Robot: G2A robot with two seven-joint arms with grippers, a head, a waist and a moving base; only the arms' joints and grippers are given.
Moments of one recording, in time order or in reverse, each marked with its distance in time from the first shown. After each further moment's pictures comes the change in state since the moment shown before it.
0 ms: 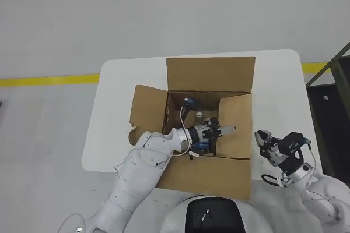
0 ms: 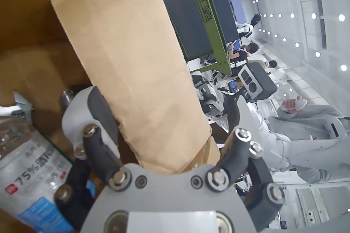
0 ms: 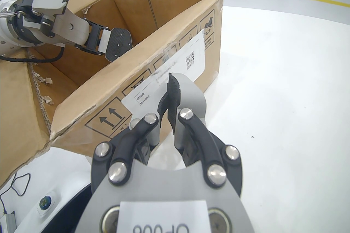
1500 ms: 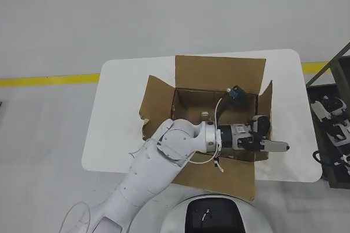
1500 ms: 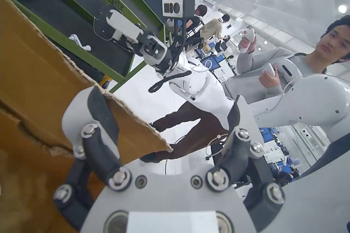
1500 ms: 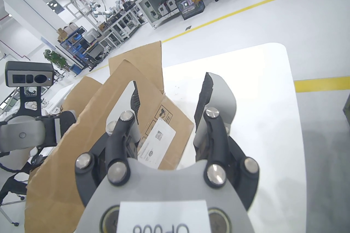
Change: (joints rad) left arm -0.160 -0.079 0.164 -0.152 -0.140 -0.091 -0.074; right arm -0.088 0.002 0.398 -0.206 0.645 0.059 0.208
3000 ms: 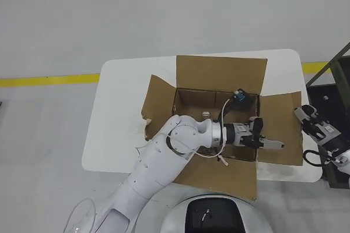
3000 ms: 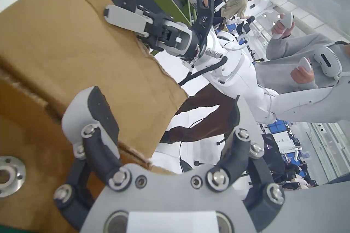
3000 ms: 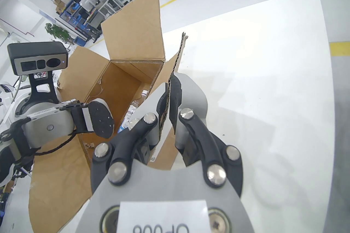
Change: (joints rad) left arm -0.025 -0.051 -0.010 0.169 0.142 -0.019 -0.044; right arm 0.099 0.016 -0.065 0.091 0.024 0.011 0.226
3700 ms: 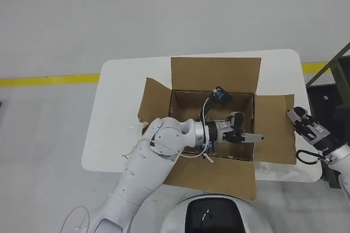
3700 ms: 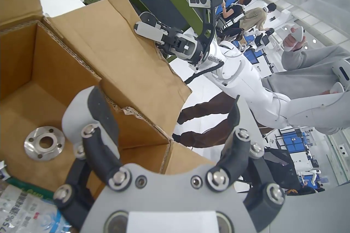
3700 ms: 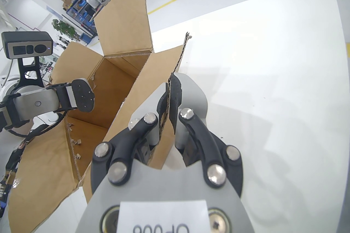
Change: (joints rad) left arm 0.088 0.051 -0.125 -0.103 0.085 0.037 -0.031; right arm 0.066 0.000 -0.070 0.142 -0.026 -0.103 -0.049
